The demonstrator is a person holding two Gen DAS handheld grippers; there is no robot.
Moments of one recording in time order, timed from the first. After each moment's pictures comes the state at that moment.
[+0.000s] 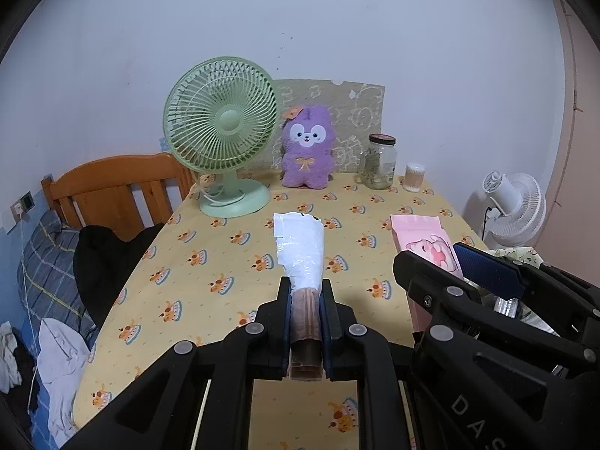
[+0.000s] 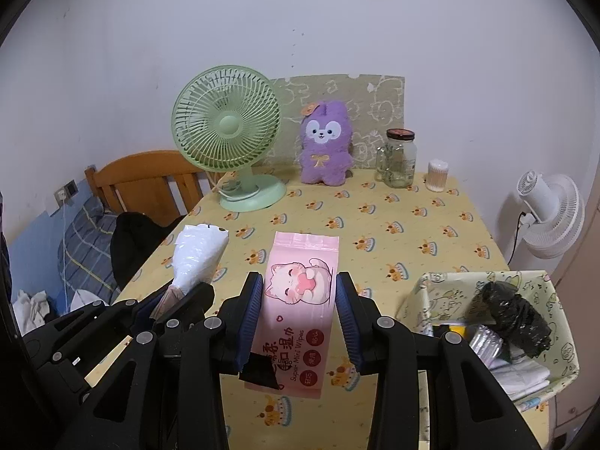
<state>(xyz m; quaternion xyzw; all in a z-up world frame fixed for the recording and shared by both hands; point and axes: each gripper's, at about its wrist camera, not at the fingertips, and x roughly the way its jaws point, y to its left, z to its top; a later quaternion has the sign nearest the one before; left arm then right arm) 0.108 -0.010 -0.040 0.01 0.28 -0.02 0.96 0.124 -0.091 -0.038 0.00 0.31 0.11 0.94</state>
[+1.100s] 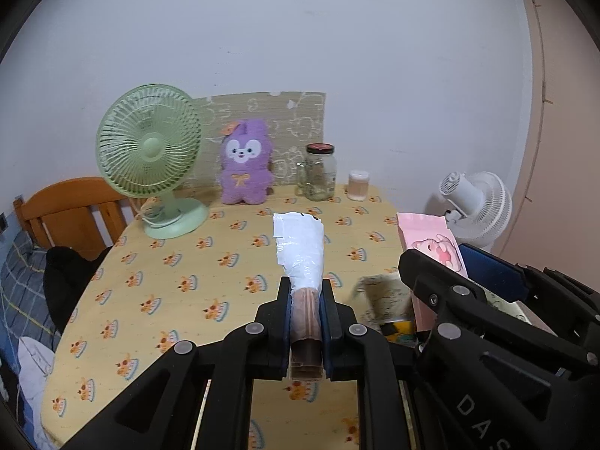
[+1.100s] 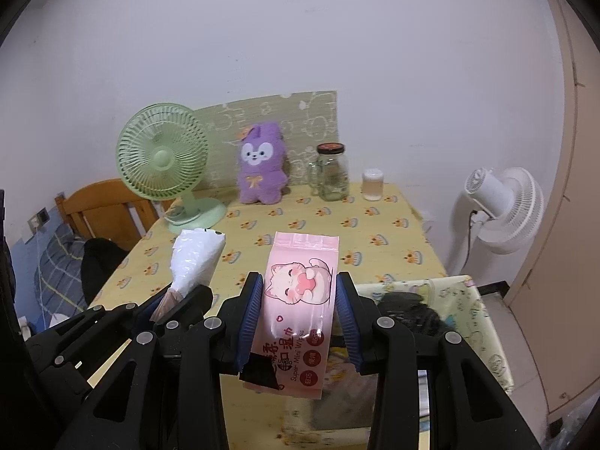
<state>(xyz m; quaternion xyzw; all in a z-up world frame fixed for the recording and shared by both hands) 0.116 -0.103 -0.030 0.02 0.27 -0.08 0.96 0.115 -0.188 -0.020 0.02 0.29 0.04 0.96</state>
